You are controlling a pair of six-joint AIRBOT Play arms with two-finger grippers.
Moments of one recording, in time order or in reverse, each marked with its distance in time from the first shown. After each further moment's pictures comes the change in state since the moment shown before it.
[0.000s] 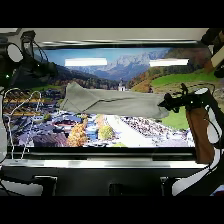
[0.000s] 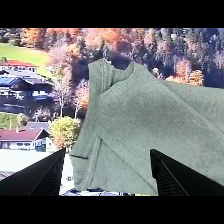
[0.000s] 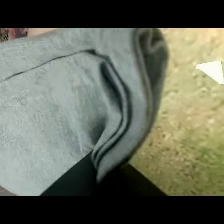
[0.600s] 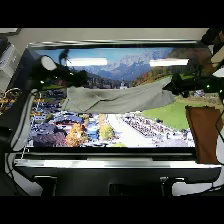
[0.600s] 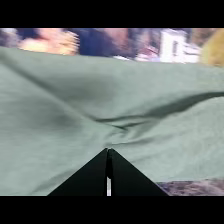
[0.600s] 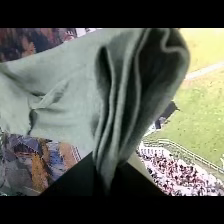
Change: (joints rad) left arm -0.168 -0.241 -0.021 -0.507 0.155 -0.091; right arm 0.029 0.289 0.152 0.032 0.178 0.162
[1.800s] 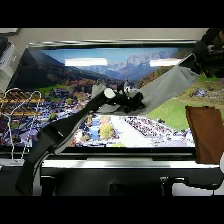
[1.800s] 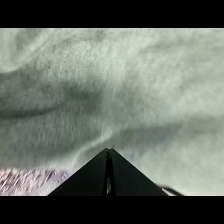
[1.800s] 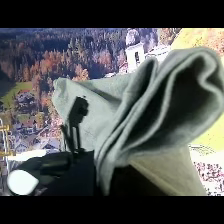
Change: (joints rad) left arm -0.396 -0.300 0.130 -0.512 0.248 -0.178; right arm 0.003 0.089 0.351 -0.072 0.154 0.242
